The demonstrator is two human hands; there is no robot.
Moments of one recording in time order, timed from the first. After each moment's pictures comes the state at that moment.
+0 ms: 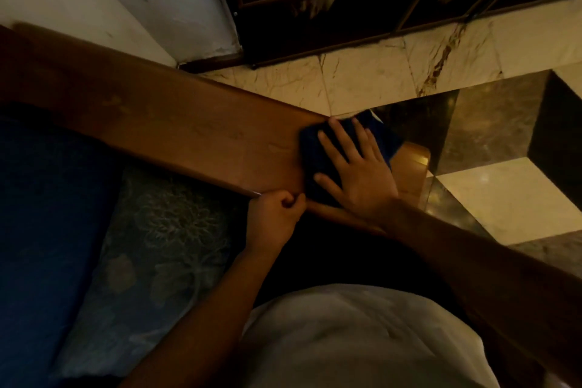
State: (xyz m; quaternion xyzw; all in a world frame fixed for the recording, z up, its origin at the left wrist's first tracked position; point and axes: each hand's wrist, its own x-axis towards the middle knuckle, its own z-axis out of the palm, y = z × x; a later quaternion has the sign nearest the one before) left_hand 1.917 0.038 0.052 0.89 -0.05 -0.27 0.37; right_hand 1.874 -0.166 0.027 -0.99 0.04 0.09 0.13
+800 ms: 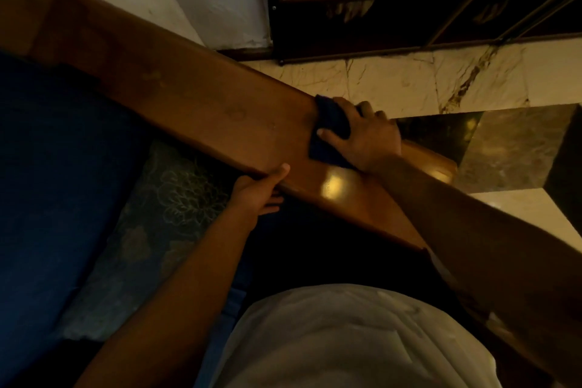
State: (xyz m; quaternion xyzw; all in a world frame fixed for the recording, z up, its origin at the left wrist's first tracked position) left_hand 1.967 0.086 0.041 0.68 0.32 -0.43 0.51; right_hand 1.965 -0.161 0.034 -0.97 0.12 0.14 0.13
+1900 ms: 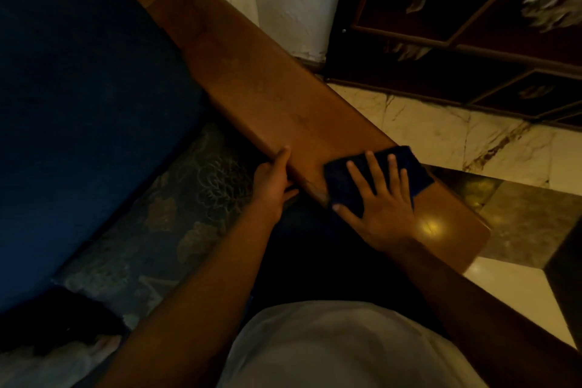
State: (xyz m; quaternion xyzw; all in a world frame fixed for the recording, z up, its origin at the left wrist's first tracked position) left_hand 1.990 0.112 0.055 0.54 0.42 -0.27 0.68; right_hand 1.901 -0.103 0.020 -0.99 -0.04 0.08 0.08
